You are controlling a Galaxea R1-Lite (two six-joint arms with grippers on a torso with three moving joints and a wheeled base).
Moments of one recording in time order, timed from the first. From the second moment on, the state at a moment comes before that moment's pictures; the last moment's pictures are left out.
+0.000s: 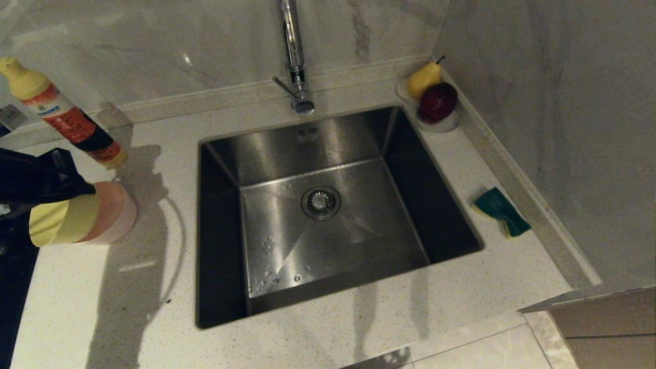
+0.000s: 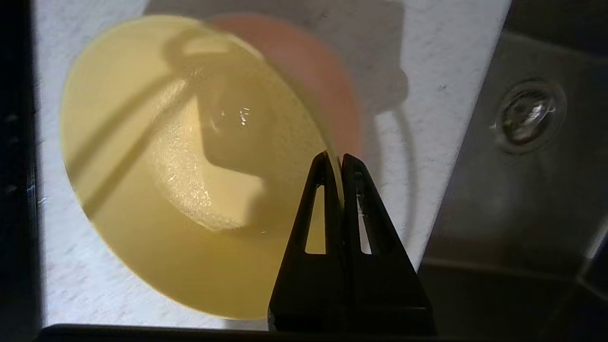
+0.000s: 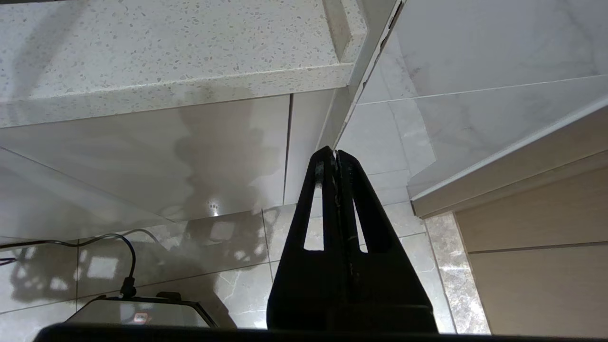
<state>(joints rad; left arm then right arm) 0.32 1.57 -1.38 0.40 -0.20 -0.26 0.00 0.00 -0.01 0.03 0.00 -0.06</state>
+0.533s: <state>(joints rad) 0.29 1.59 -1.41 0.39 -0.19 -0.29 0.00 0.00 -0.01 0.03 0.00 -0.06</state>
